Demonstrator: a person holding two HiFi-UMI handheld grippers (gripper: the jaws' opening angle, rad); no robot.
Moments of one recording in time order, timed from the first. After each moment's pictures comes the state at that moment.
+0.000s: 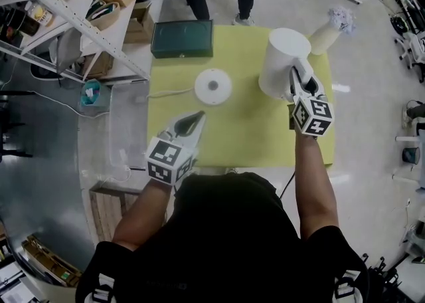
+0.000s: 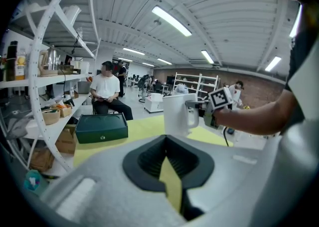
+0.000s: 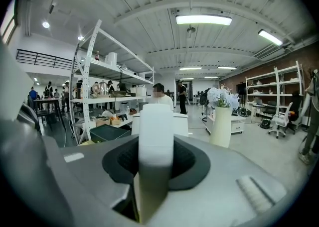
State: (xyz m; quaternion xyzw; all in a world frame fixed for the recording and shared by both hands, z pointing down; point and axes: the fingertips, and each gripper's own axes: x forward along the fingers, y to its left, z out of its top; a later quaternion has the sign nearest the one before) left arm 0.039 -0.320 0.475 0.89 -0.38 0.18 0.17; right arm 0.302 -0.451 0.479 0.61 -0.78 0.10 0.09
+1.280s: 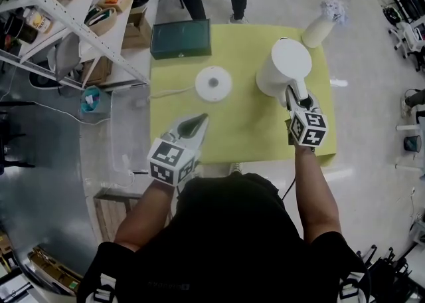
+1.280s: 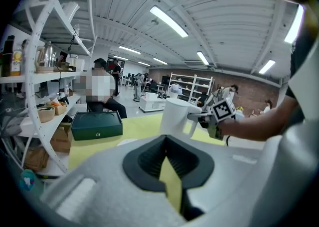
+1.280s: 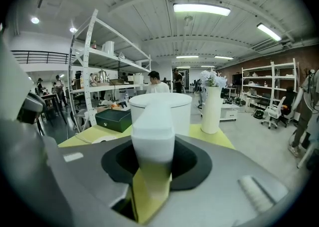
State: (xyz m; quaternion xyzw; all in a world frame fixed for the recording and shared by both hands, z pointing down) left arm 0.036 -0.296 0.474 0.90 -0.35 0.18 0.18; right arm 0.298 -0.379 0.529 0.61 -0.76 0.16 0.14
